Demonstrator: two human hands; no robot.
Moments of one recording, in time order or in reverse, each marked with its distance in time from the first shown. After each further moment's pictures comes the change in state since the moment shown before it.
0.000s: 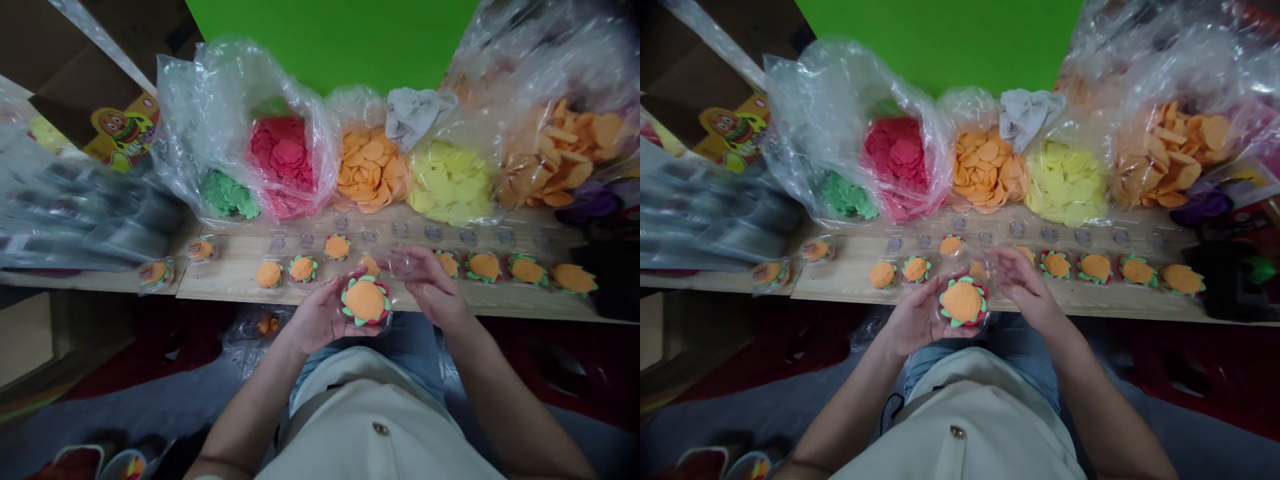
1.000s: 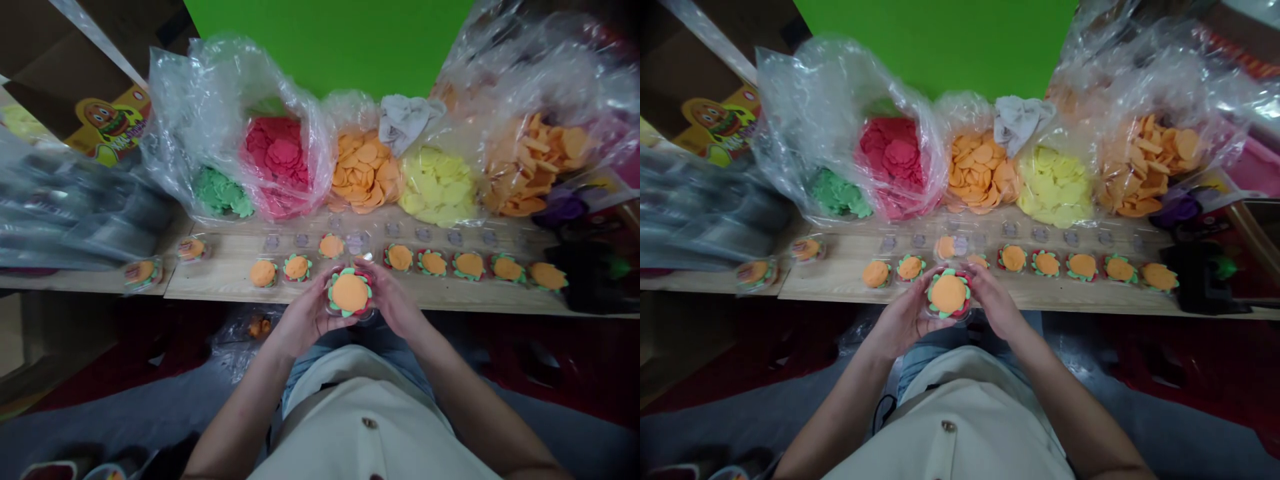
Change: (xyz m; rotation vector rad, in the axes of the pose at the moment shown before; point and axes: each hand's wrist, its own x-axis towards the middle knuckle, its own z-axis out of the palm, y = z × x) left_hand -0.014 -0.003 -0.010 0.202 0.082 0.190; right_hand -0.001 0.031 0.036 0.192 0.125 0.330
